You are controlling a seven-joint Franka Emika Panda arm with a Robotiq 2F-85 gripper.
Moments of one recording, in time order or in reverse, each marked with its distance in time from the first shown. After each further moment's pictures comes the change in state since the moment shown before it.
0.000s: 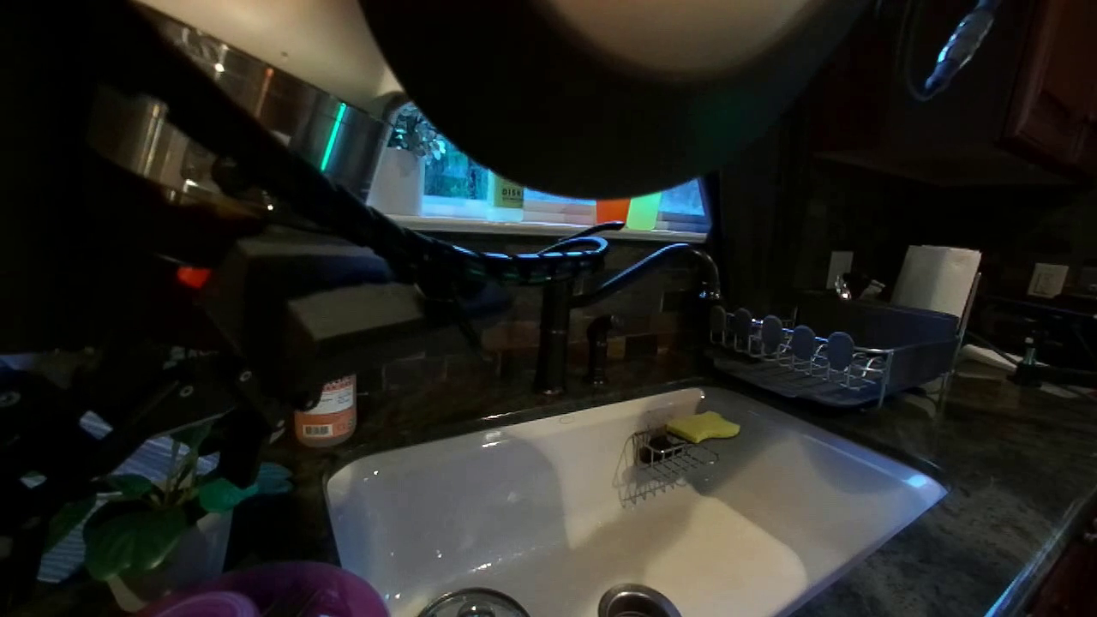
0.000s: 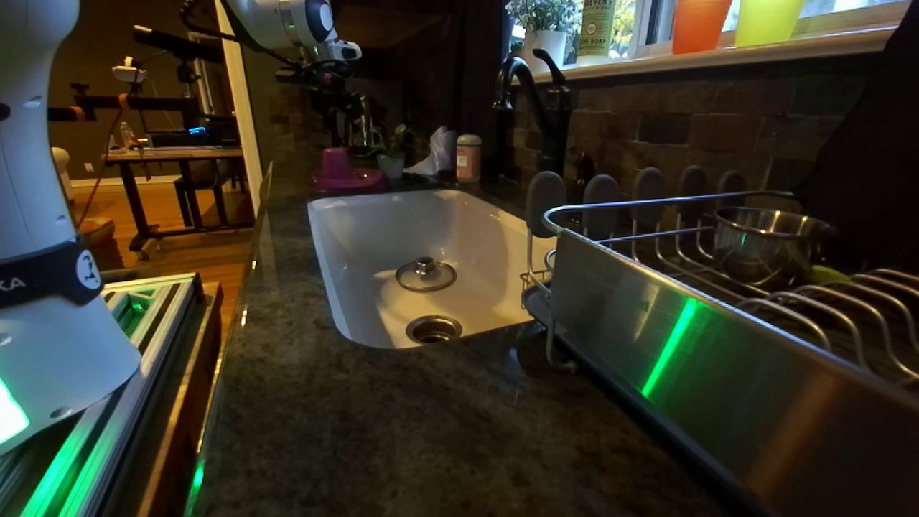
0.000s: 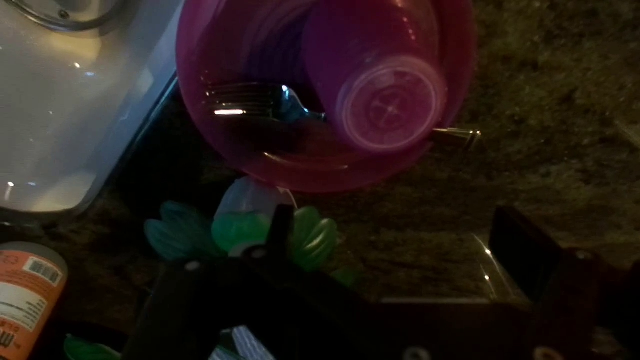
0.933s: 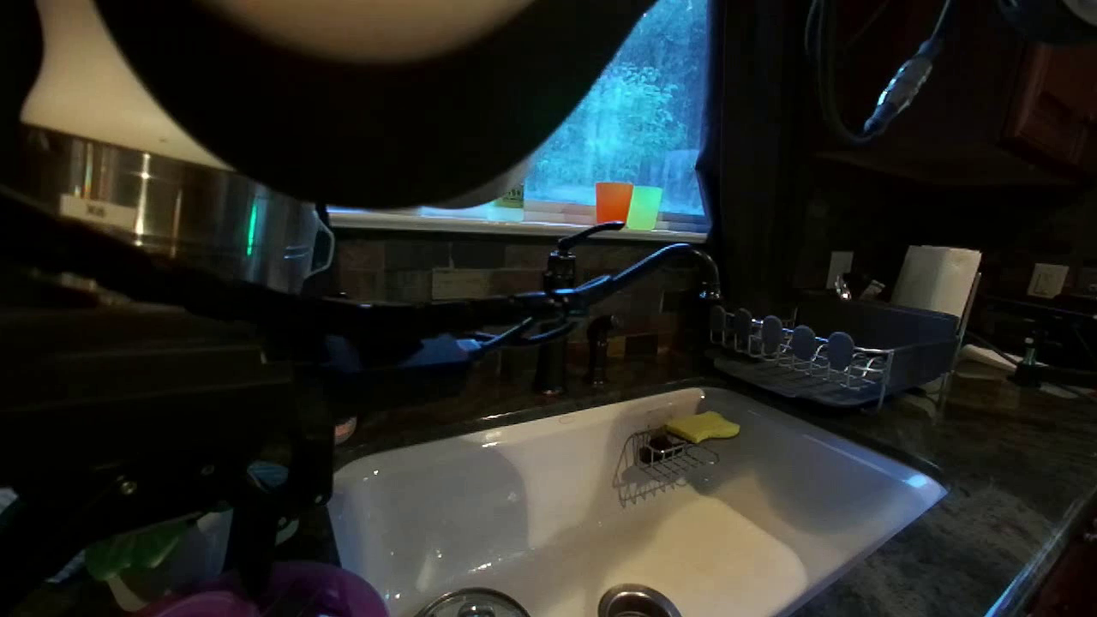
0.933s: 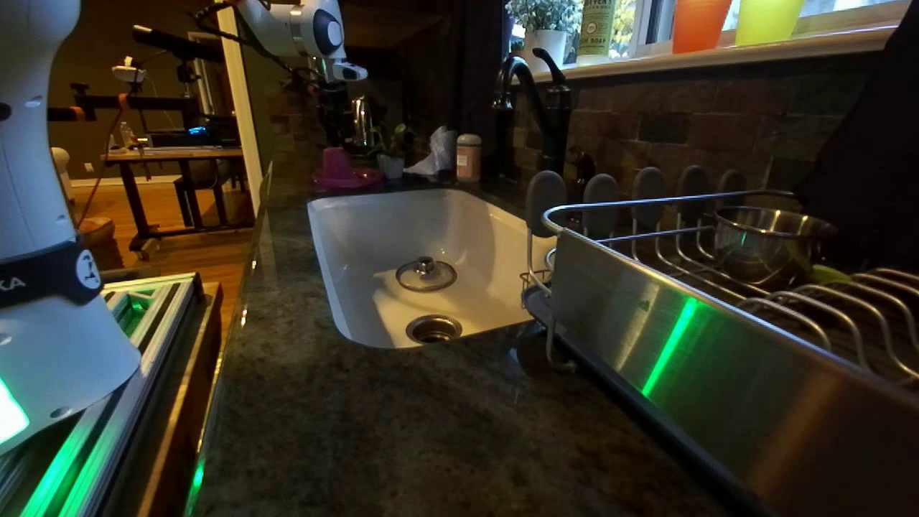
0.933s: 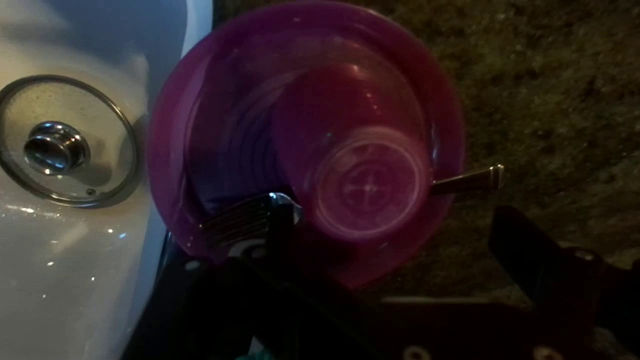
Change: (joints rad) arm 0.010 0.150 0.002 0.200 0.119 -0.238 0.270
